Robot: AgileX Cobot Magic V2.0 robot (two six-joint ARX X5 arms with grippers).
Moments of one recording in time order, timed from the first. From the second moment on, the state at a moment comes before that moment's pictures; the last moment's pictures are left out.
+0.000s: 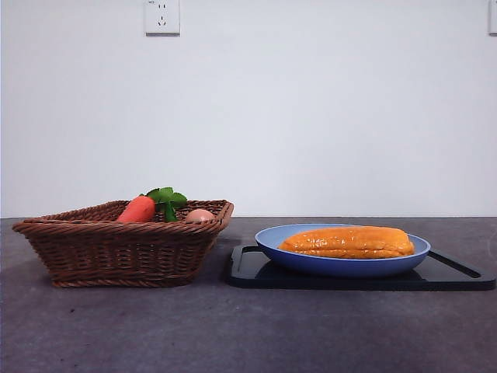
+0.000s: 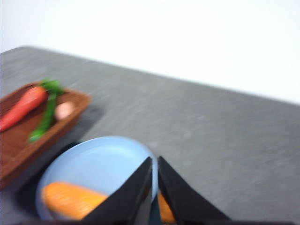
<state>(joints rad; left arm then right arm) 0.08 0.01 0.03 -0.17 0.22 0.06 -0.05 0.50 0.59 -0.28 -0.41 -0.10</state>
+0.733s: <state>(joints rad) 0.08 0.01 0.03 -0.17 0.22 0.06 -0.07 0.04 0.04 0.00 -0.26 -0.07</state>
